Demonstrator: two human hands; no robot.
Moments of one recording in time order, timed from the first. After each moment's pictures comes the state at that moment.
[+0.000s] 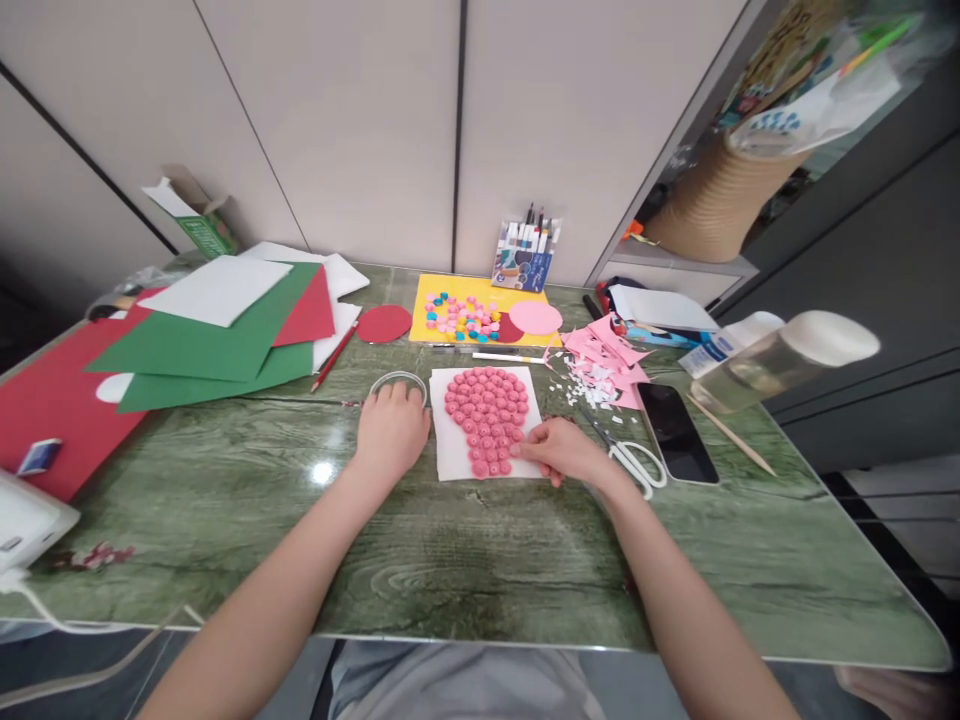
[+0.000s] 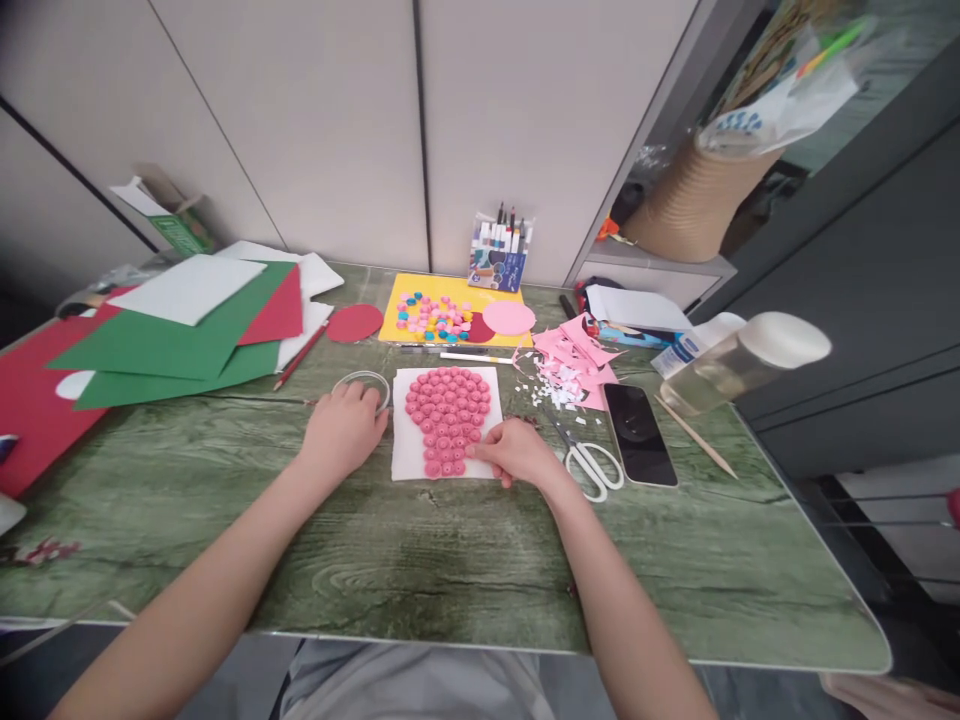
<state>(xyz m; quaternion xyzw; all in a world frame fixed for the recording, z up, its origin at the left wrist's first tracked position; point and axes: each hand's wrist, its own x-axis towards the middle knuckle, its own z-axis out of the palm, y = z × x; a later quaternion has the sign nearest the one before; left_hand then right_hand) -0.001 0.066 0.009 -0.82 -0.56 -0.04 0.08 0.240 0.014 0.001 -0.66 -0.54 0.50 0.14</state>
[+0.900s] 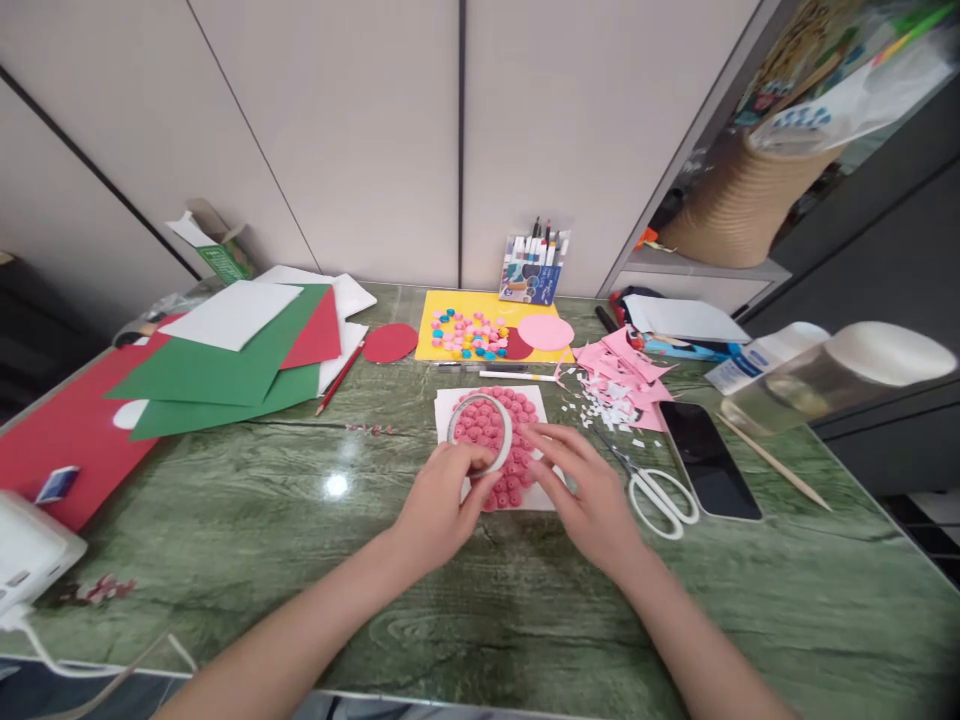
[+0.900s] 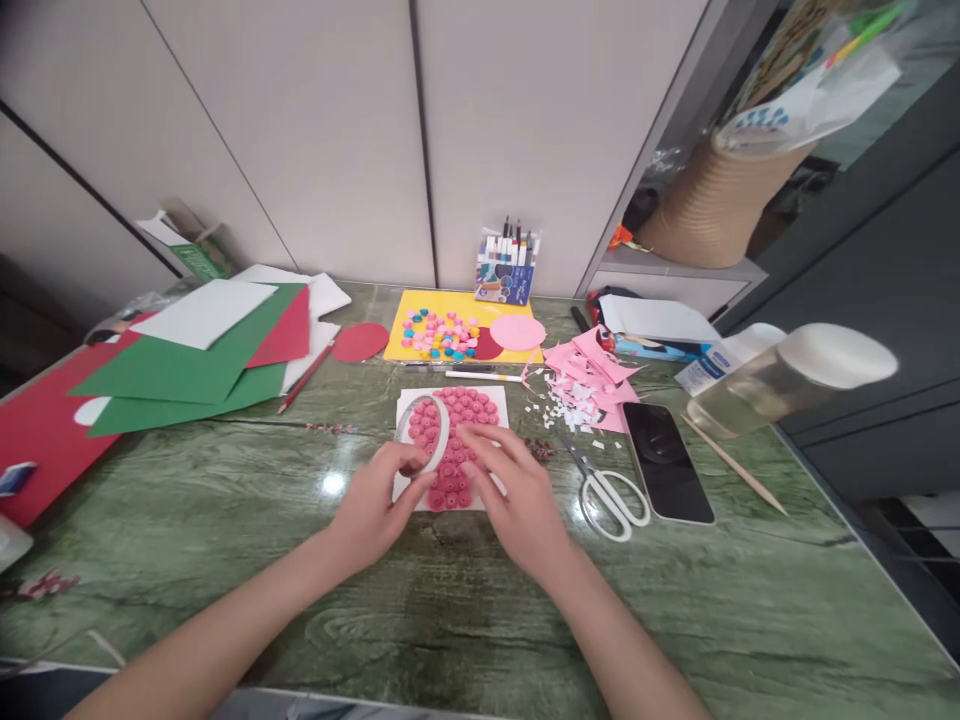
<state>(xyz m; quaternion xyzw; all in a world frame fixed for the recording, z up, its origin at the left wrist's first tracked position) 0.027 0.020 0.014 -0.83 -0.39 -0.34 -0.22 0.217 -0.015 0.026 -0.55 -0.70 0.19 0.41</state>
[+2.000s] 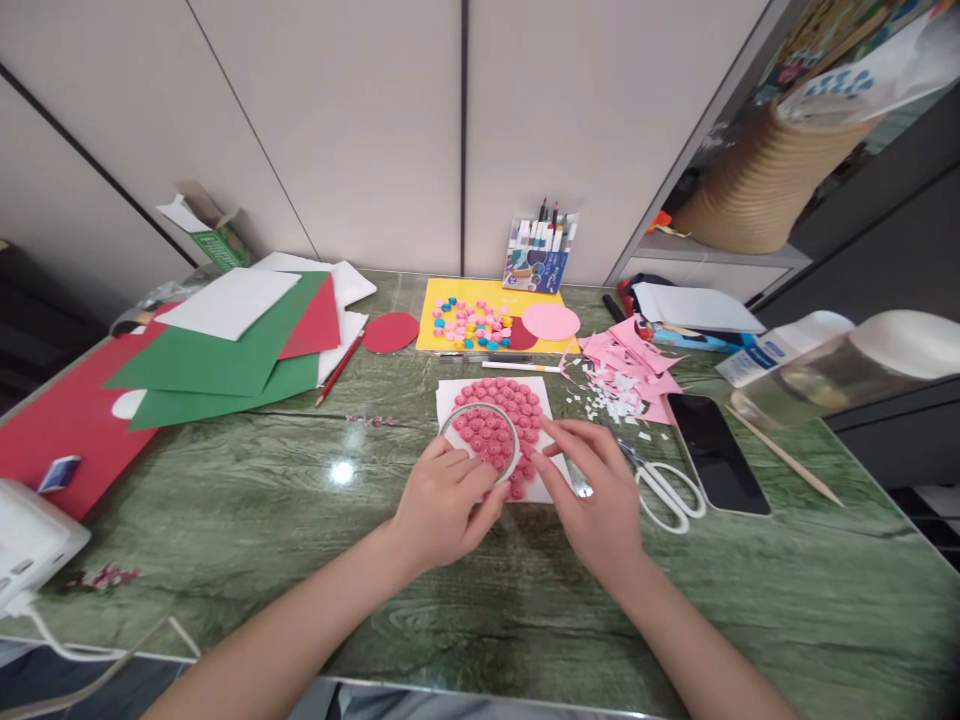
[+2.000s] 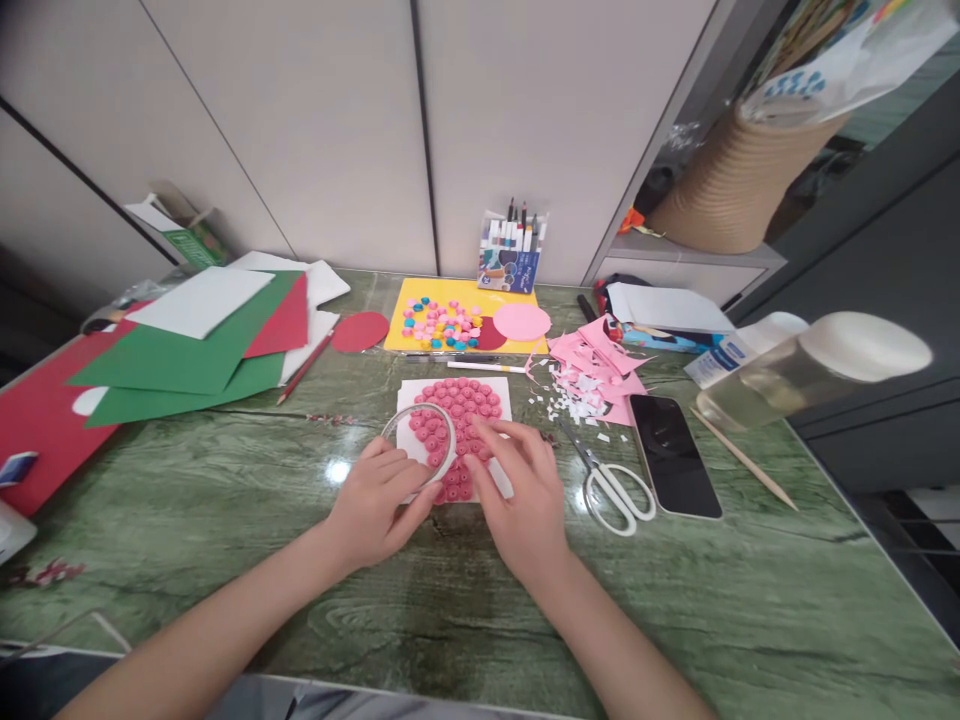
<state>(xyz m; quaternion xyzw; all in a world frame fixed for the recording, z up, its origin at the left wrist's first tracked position) 0.027 0.020 0.019 -0.90 -0.29 -0.31 -0.04 0.205 -0.021 0.021 -0.58 -0.67 0.04 0.46</state>
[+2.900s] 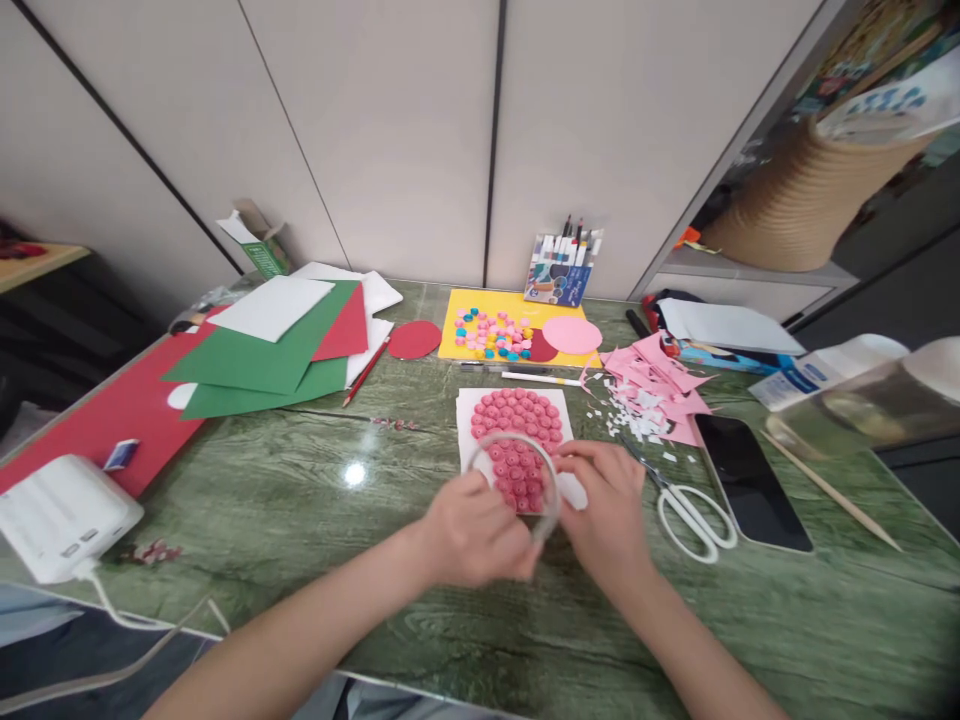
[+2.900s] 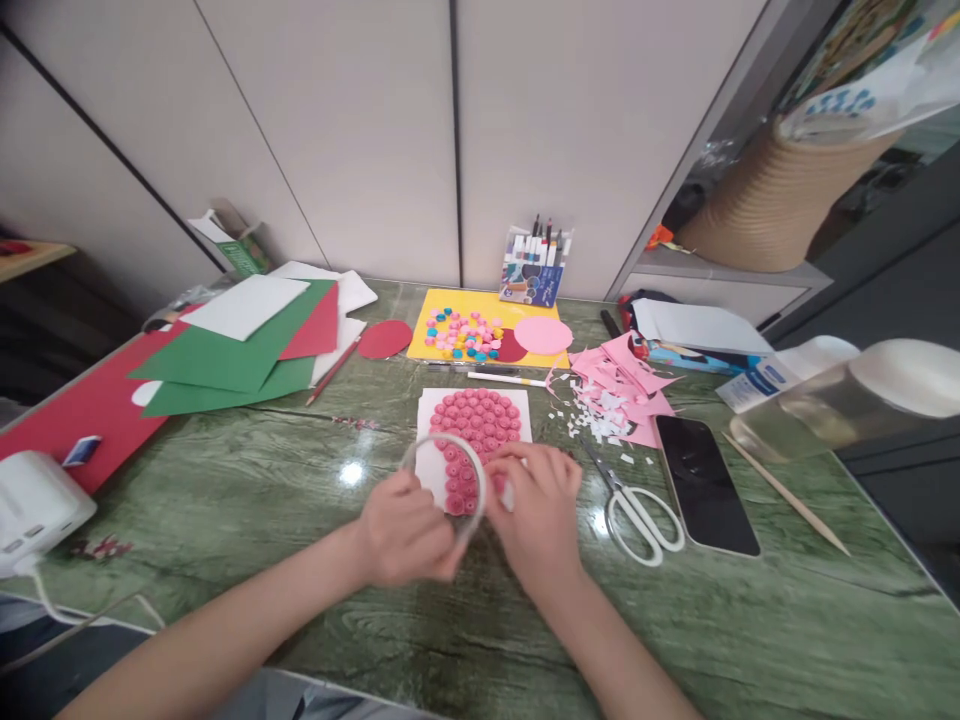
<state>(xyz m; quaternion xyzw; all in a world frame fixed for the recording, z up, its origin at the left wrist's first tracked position) 0.032 0.013 0.015 -0.89 -0.14 -0.41 0.13 0.205 -0.015 0.013 -0.60 -0.70 -0.01 0.39</state>
